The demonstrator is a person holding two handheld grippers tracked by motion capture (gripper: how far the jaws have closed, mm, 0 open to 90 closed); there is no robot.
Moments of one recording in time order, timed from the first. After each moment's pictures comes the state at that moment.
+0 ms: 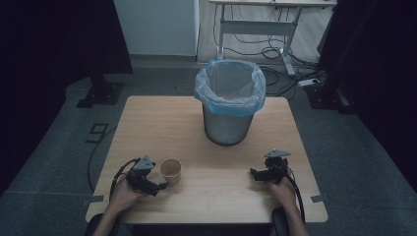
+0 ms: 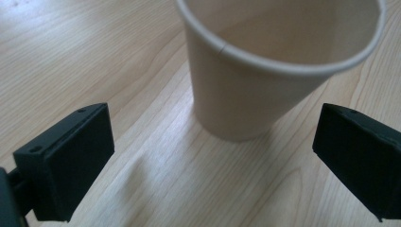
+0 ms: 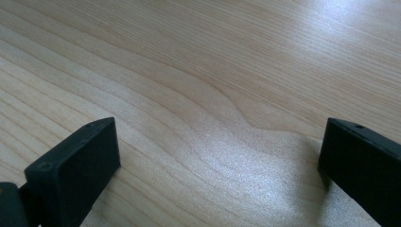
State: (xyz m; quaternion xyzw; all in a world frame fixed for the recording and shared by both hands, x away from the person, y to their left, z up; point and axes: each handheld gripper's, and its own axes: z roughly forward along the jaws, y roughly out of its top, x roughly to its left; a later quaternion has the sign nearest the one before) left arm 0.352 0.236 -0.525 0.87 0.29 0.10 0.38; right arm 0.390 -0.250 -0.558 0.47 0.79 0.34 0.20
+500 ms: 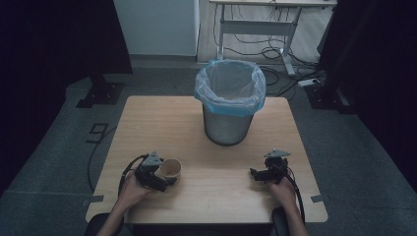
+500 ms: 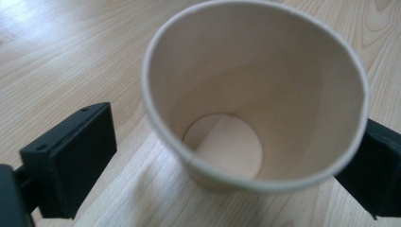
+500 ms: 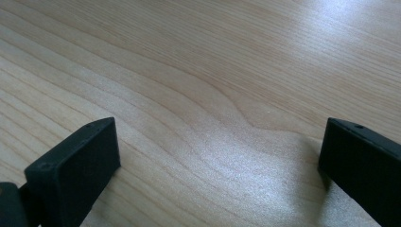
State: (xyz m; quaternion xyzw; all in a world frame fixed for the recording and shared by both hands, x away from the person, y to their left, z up) left arm 0.363 0.210 -0.518 0.87 0.28 0.10 0.39; right arm 0.390 -0.250 -0.558 0.47 0.79 0.34 0.20
